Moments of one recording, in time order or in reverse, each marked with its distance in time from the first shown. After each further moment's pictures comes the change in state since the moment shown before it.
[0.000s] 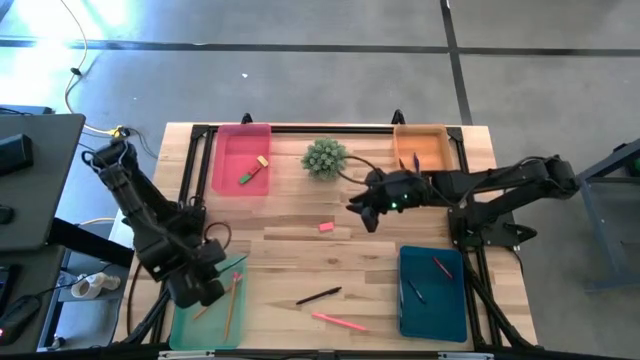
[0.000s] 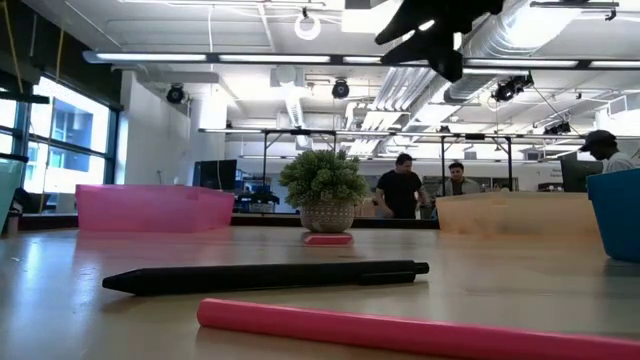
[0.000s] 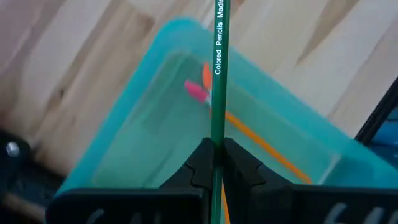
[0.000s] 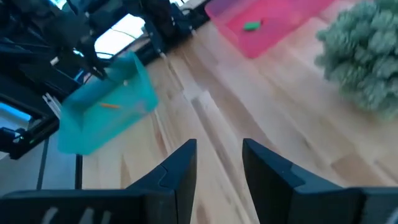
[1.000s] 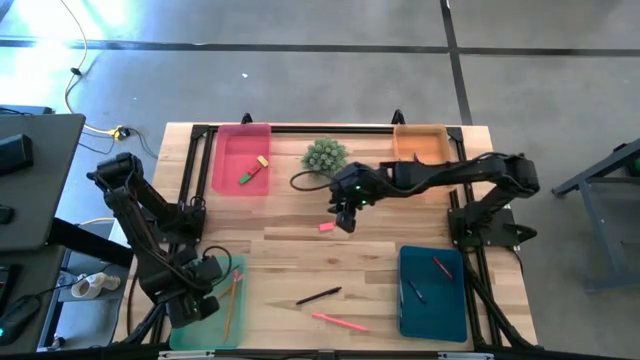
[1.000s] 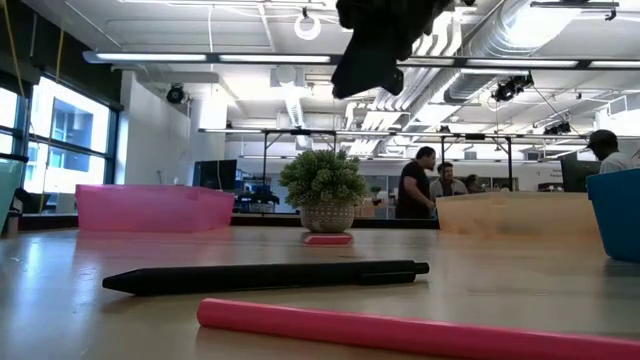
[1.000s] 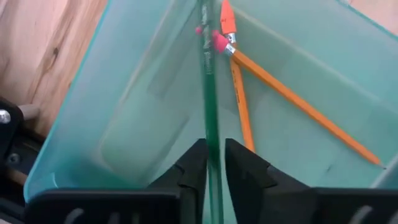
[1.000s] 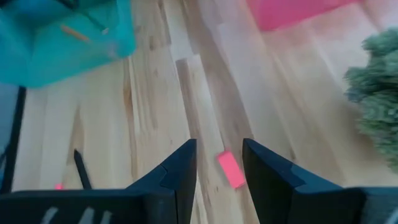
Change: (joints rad) left arm -0.125 0.192 0.000 0.021 0.052 -0.066; right arm -0.091 0.348 0.325 -0.228 -0.161 -0.341
